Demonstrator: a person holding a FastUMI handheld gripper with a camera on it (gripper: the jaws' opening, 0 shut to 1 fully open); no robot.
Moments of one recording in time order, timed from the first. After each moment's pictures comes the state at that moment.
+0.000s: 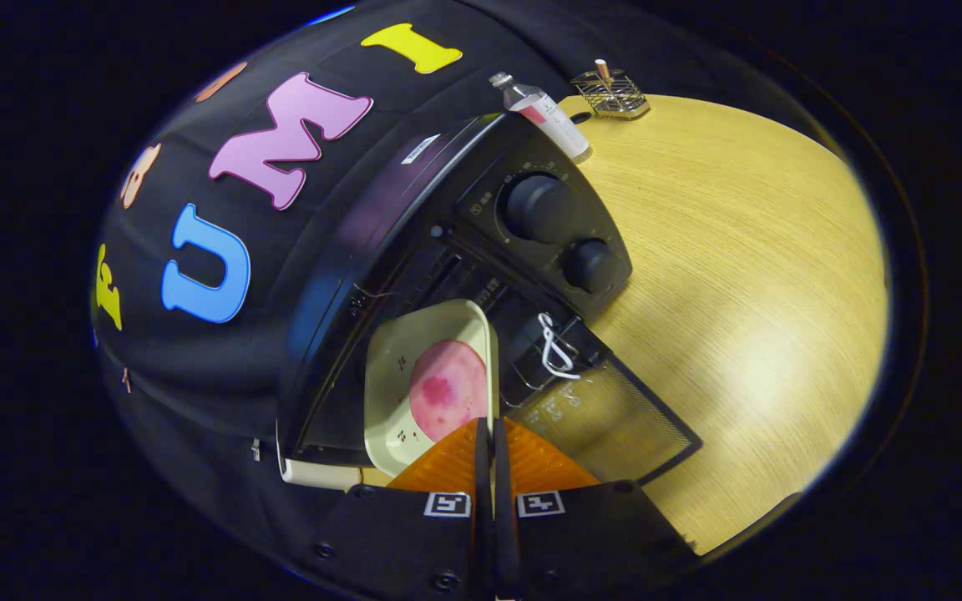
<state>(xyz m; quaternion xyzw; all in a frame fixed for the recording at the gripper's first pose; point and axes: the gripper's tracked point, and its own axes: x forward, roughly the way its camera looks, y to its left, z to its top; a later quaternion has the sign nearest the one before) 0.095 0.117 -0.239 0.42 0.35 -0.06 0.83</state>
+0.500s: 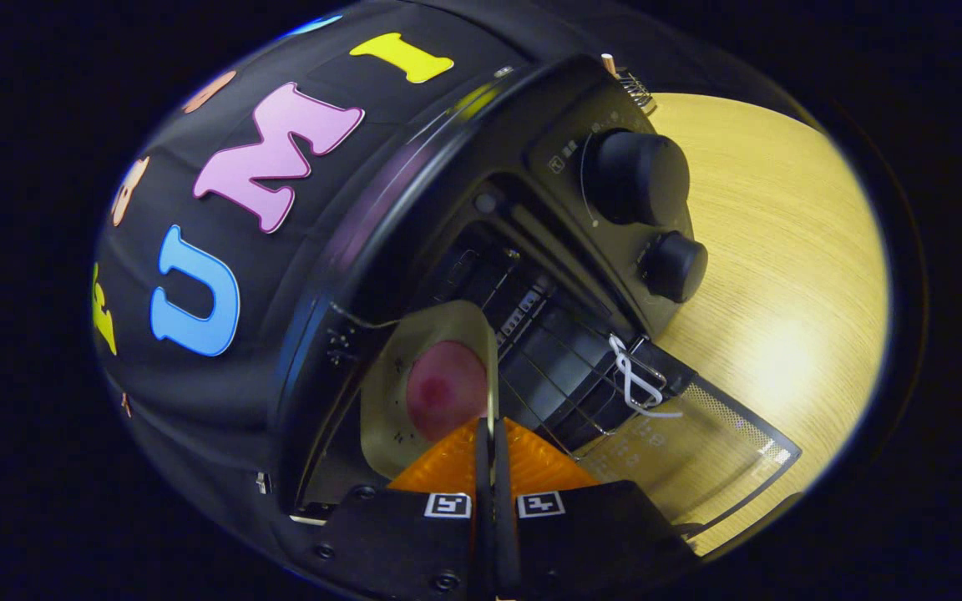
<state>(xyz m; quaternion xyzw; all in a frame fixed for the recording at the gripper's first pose) 0.153 0.138 -0.259 0.44 0.32 -0.09 0.83</state>
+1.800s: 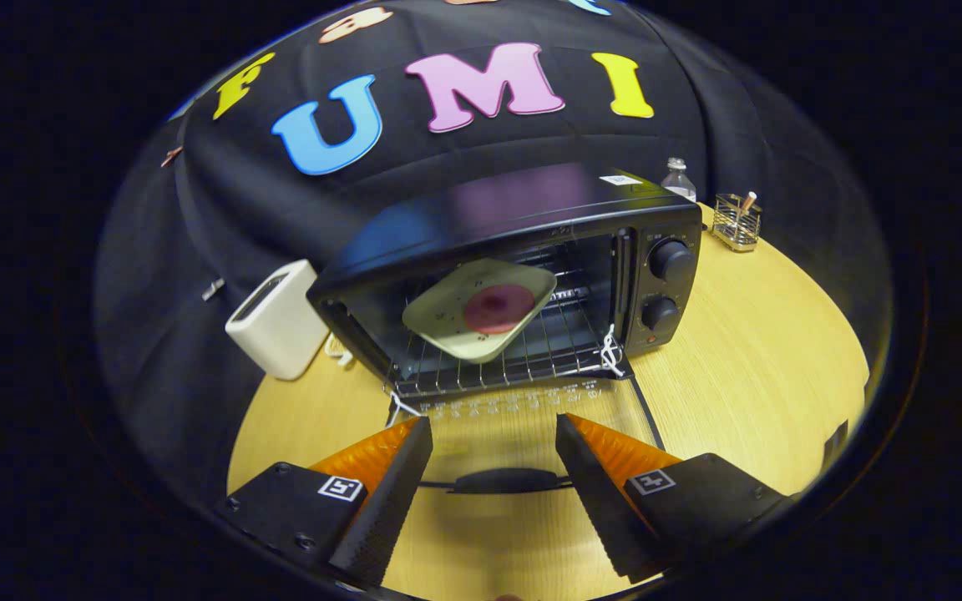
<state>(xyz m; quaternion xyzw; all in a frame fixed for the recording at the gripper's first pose) 0.017 0.155 -0.234 0.09 0.33 0.07 0.94</state>
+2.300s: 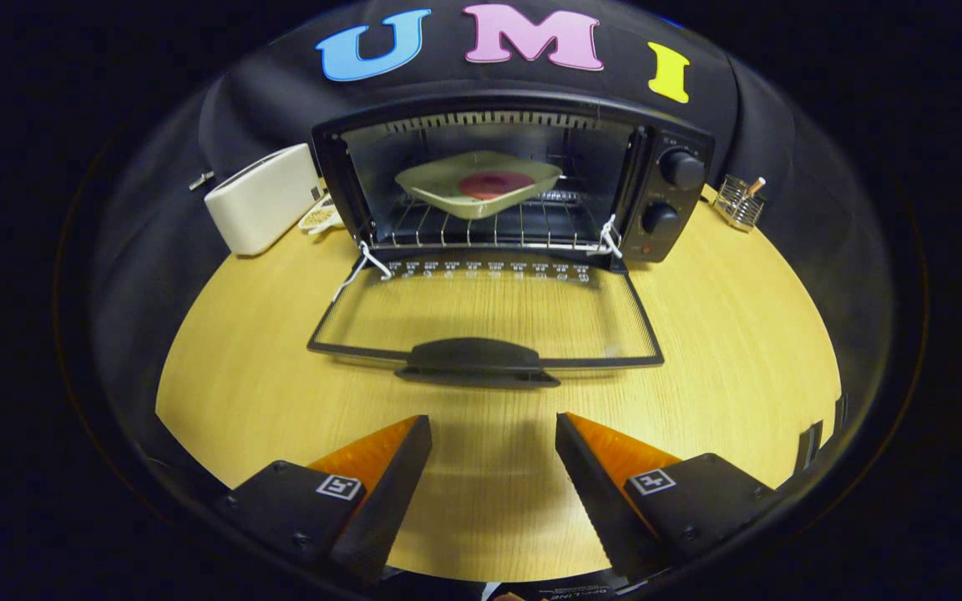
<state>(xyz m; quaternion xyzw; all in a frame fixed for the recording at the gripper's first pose) -0.053 0.141 -0.320 -0.02 0.43 0.06 0.90</state>
